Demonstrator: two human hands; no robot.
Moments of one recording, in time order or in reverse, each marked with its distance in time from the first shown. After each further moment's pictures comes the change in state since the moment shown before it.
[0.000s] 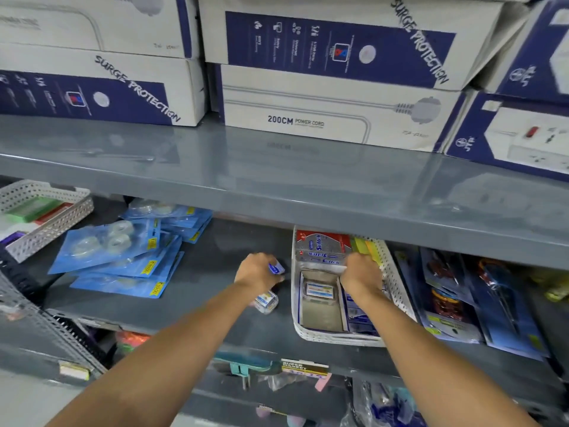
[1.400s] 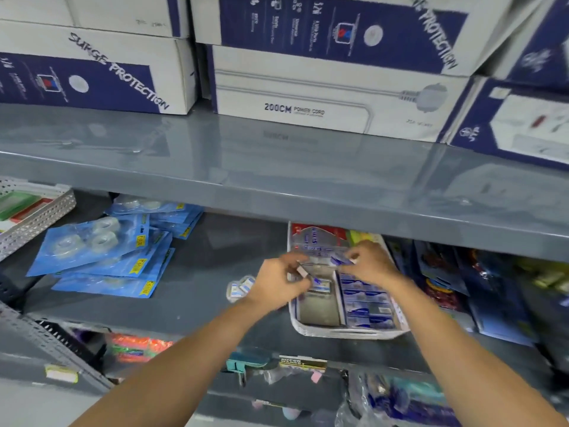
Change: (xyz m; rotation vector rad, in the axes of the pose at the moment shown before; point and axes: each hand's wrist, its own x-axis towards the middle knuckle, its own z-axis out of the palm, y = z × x) left_hand -0.028 0.021 0.020 -0.581 0.085 0.301; right_hand 0.018 0.021 -0.019 0.155 -0.188 -0.166
